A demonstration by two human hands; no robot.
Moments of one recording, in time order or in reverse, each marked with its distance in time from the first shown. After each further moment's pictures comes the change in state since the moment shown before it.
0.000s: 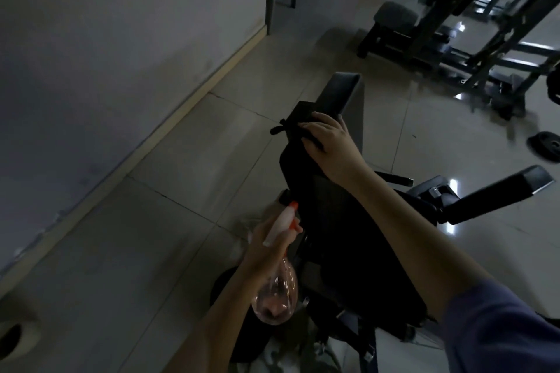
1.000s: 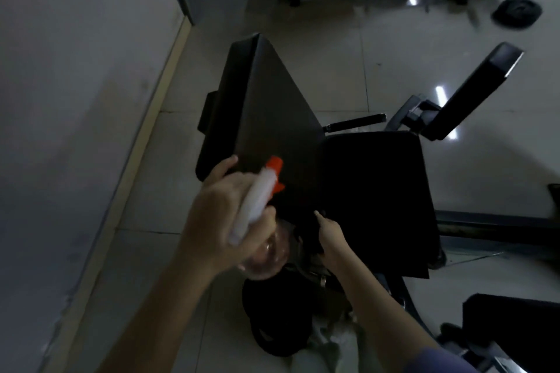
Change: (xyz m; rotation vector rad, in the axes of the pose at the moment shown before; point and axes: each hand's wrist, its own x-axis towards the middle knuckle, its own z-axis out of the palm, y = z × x) left_hand 0.040 0.109 0.014 1.018 -0.185 0.759; right_hand -0.155 0.054 0.146 1.344 0.376 1.595
